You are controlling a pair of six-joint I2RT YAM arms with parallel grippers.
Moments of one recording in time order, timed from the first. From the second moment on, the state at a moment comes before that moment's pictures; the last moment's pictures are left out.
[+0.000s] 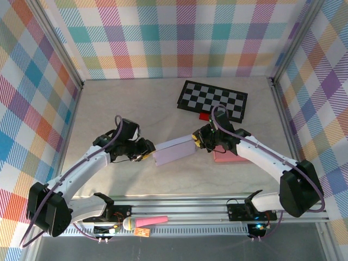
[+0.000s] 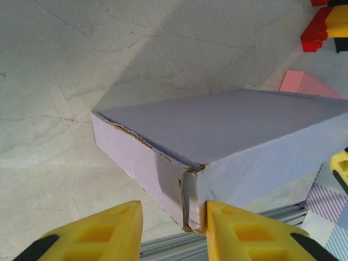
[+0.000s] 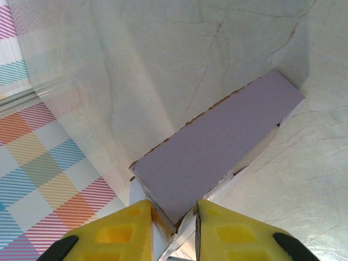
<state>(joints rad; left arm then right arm) -0.48 1.16 0.85 -0.71 0.34 -0.96 0.58 1.34 0.89 -0.39 -0.27 1.54</state>
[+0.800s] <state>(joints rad) -0.52 1.13 0.82 -0.67 0.36 -0.86 0.56 1.27 0.85 -0.44 -0.39 1.47</state>
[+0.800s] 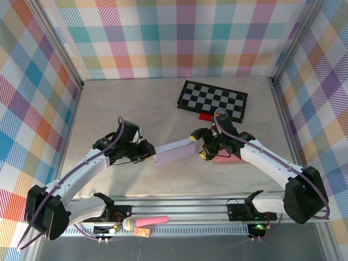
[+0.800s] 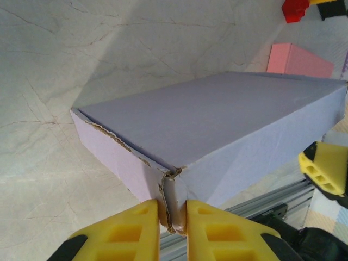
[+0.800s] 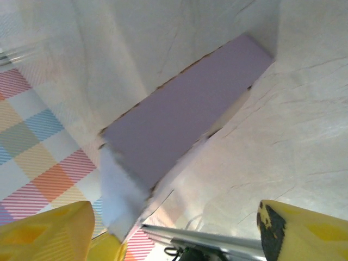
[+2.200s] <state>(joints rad) -0.49 0.98 0.74 -0.68 0.28 -0.97 0.55 1.46 0.83 -0.47 -0.39 1.11</state>
